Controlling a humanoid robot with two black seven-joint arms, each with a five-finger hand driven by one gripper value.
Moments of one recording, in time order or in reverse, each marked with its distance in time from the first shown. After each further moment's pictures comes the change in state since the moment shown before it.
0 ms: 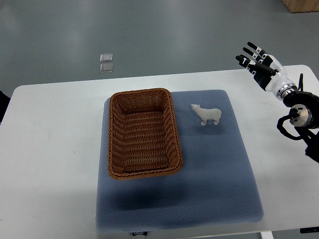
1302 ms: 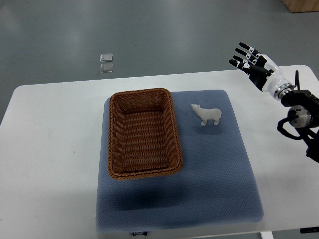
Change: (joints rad) left arm 0.000 0.000 0.000 0.000 0.000 0.000 0.000; right arm 0.002 0.001 -0.006 0.007 -0.096 0.043 0.024
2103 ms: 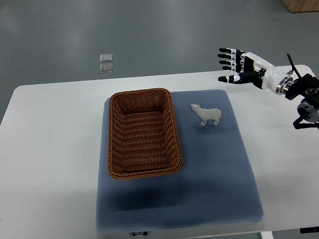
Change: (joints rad) left arm 0.000 0.000 -0.001 0.000 0.000 0.000 0.000; right arm 0.042 -0.074 -0.005 0.057 -0.533 0.190 0.068
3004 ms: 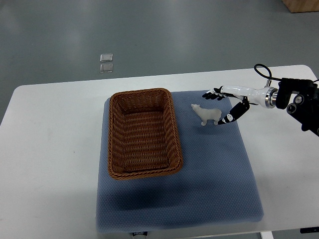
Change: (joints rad) left arm 0.000 0.000 0.000 0.000 0.000 0.000 0.000; right arm 0.036 -0.065 -0.260 0.147 -0.537 -0.081 -0.004
